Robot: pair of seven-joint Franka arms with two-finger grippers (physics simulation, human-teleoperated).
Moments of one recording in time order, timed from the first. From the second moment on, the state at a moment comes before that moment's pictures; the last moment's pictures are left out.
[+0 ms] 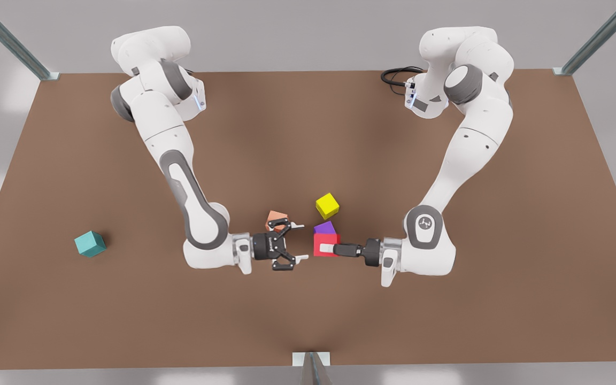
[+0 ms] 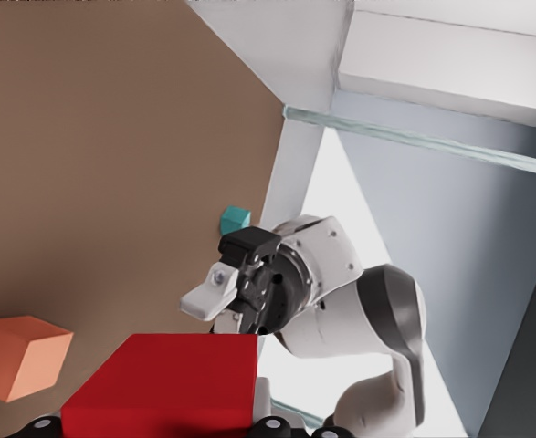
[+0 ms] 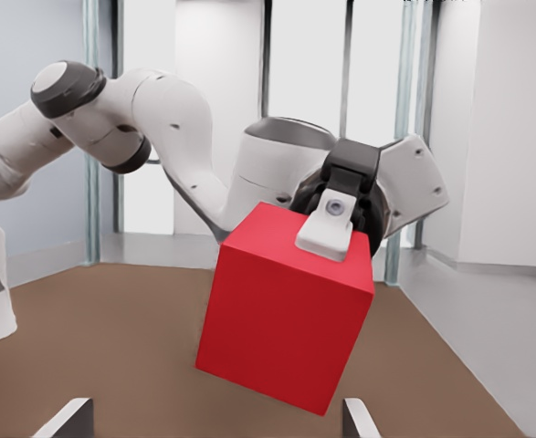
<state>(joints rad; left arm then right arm) 0.04 1.05 -0.69 -1.09 -0.90 2.06 0.04 0.28 0.95 0.20 -1.17 1.49 1.94 -2.16</state>
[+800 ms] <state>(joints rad) -0.04 1.05 -0.70 -1.09 -0.95 2.21 0.17 0.31 0.97 0.20 -1.15 1.51 2.02 -2.31</state>
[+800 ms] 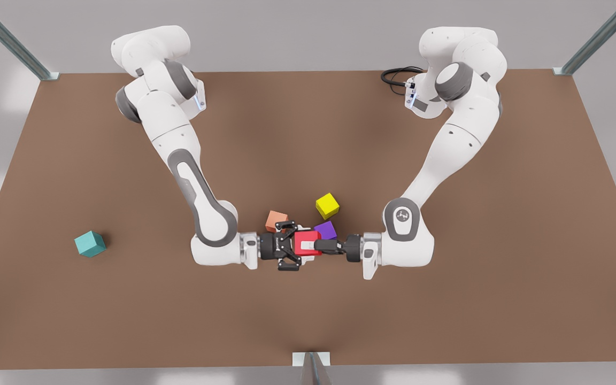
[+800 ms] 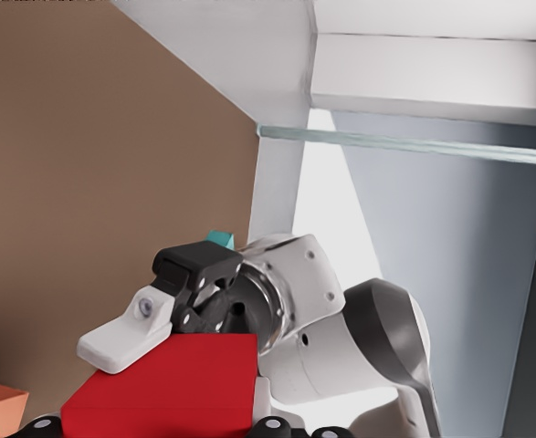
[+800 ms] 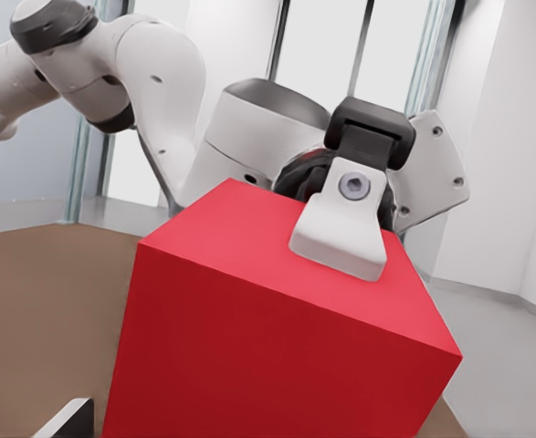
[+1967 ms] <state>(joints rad) 0.26 0.87 -0.70 -1.09 -0.64 1.98 0.18 0.31 0.96 0.19 -1.12 1.49 2.03 -2.28</state>
